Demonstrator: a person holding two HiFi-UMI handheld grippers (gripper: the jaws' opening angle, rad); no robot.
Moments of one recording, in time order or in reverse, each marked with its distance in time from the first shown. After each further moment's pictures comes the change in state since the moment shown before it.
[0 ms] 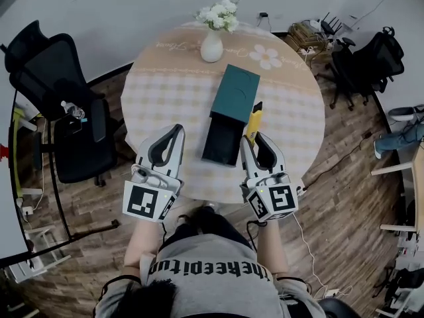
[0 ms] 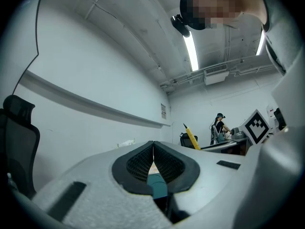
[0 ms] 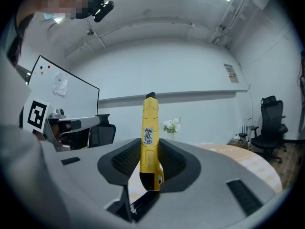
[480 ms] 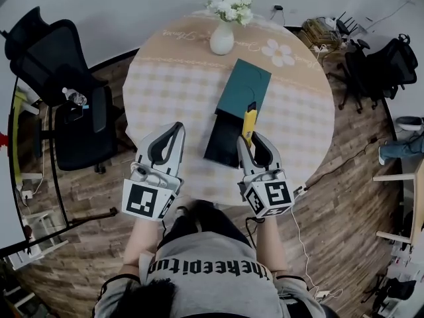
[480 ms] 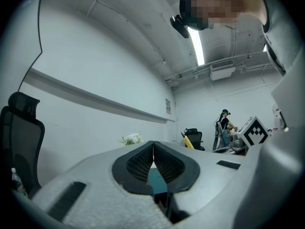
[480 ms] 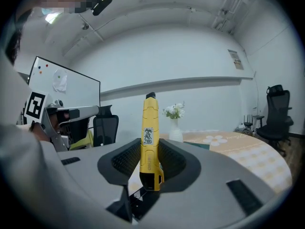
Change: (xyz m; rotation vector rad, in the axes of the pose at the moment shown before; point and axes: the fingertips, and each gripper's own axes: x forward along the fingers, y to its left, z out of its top) left arm 0.015 0.020 -0.030 -0.021 0.062 0.056; right arm 0.040 -0.009 -0.052 0.039 0.129 0.055
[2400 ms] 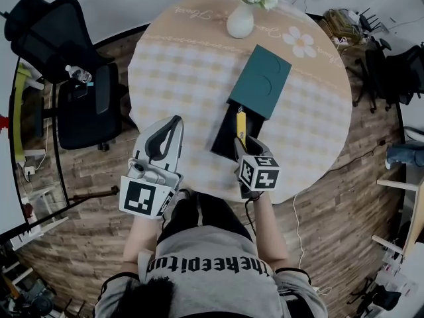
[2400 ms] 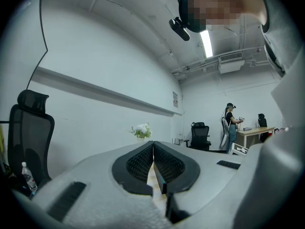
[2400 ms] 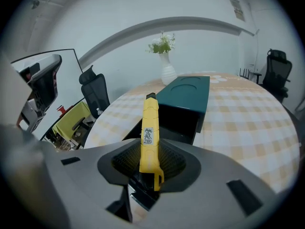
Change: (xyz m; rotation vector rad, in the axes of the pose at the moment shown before) left arm 0.001 0.025 -0.035 -0.019 0.091 0.087; right arm 0.043 -0.026 -0.176 0.186 0.610 -0.040
